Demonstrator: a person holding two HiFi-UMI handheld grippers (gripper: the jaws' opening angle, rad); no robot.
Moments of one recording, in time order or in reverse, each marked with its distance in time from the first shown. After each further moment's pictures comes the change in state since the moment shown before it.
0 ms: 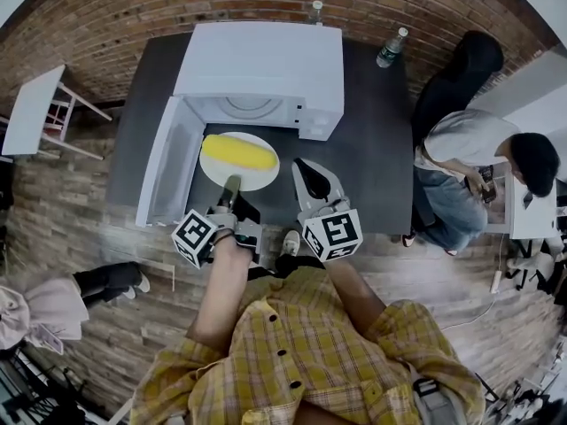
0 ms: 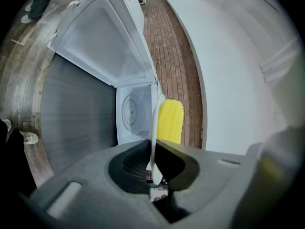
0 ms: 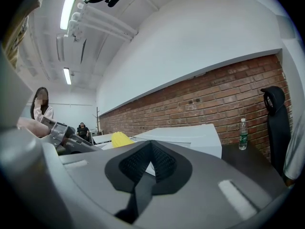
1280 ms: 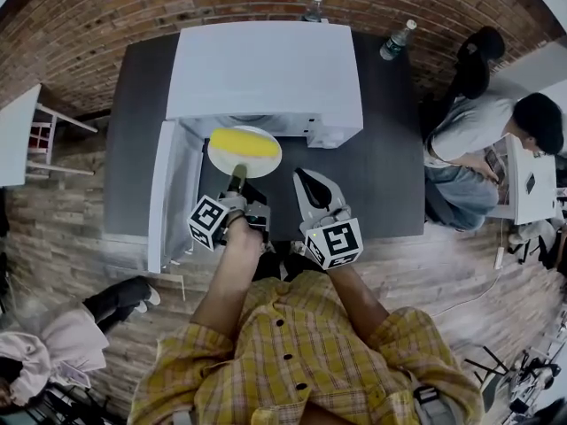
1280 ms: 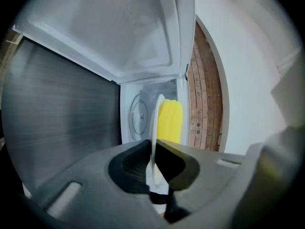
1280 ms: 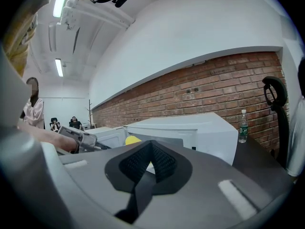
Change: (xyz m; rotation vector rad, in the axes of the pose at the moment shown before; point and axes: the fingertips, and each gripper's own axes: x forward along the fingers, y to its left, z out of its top) left arm 0.115 0.063 0.059 -0.028 0.041 0.081; right arm 0.071 -0.007 -0.046 0.004 0.084 -0.078
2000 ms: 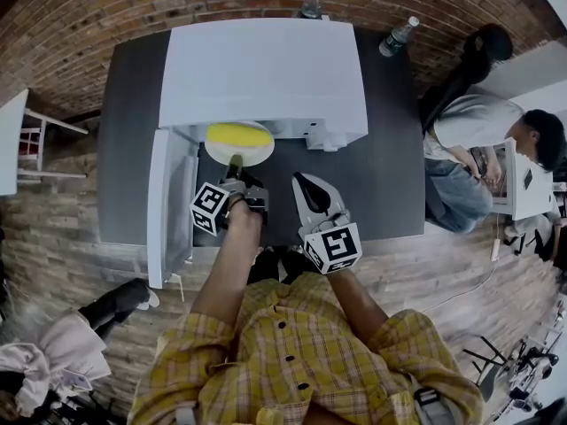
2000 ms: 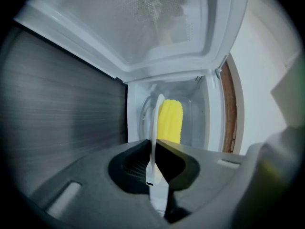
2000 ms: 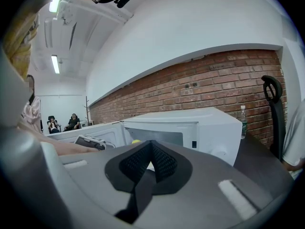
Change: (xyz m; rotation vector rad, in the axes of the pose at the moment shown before) left arm 0.060 0.041 0.029 -0.018 -0.041 0.062; right arm 0.018 -0.004 -0.015 0.006 0.044 -0.033
